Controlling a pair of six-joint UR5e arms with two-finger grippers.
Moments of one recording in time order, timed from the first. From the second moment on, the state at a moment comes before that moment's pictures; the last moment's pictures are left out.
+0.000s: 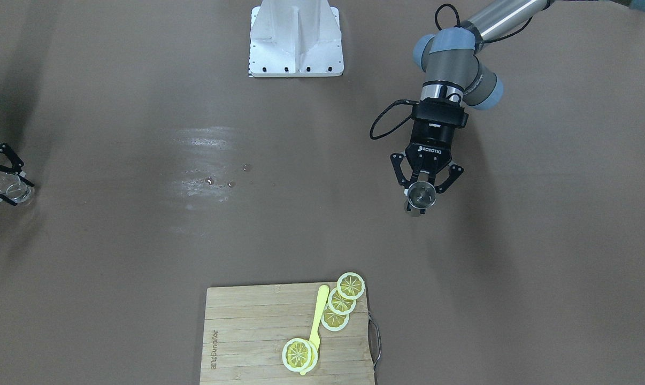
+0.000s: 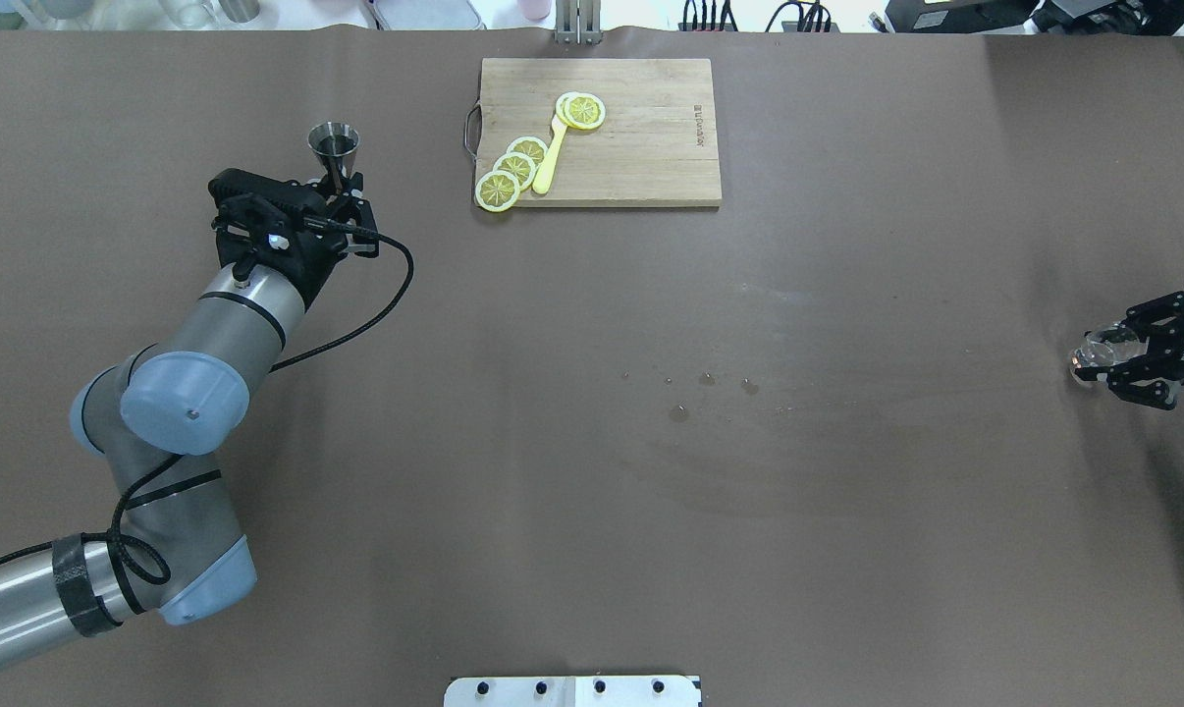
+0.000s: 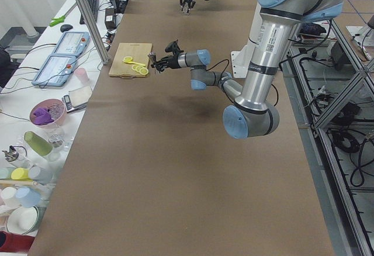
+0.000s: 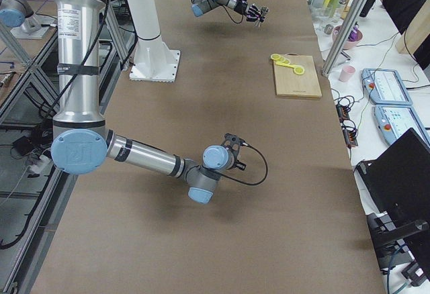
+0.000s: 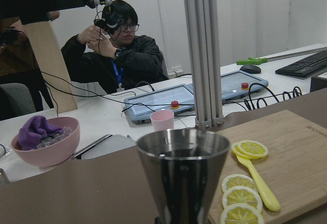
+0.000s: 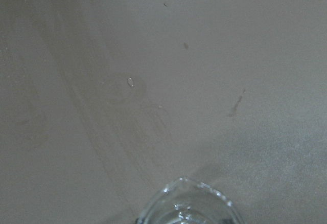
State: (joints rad) left arm -0.51 -1.91 -1.63 -2.53 -0.87 -0.77; right arm 1.07 -1.61 1.18 -0.05 2.30 -0.05
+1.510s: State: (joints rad) left arm -0.40 -1.69 -1.75 -2.05 -0.57 -1.48; right arm 1.26 -1.66 1.20 -0.08 2.53 -0.04
